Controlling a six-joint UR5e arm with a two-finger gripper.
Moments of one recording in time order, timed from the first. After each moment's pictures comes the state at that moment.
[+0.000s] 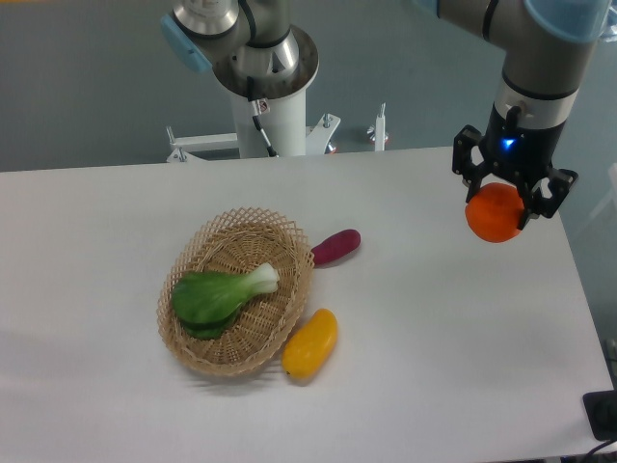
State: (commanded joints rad) arm 2.71 -1.86 -1.28 -1.42 1.51 1.42
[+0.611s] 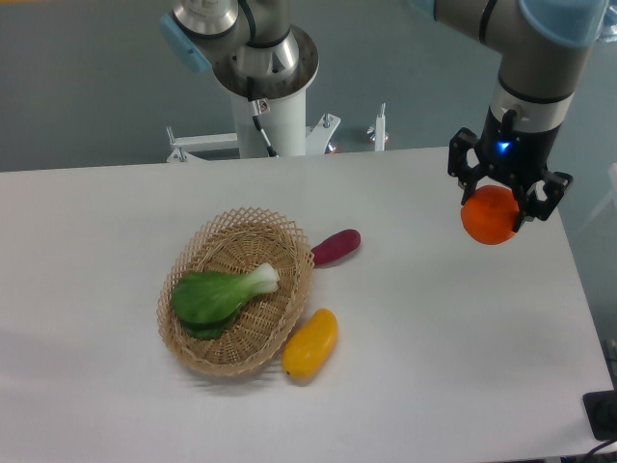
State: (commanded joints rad) arm 2.69 -1.86 -1.29 -1.40 1.48 1.31
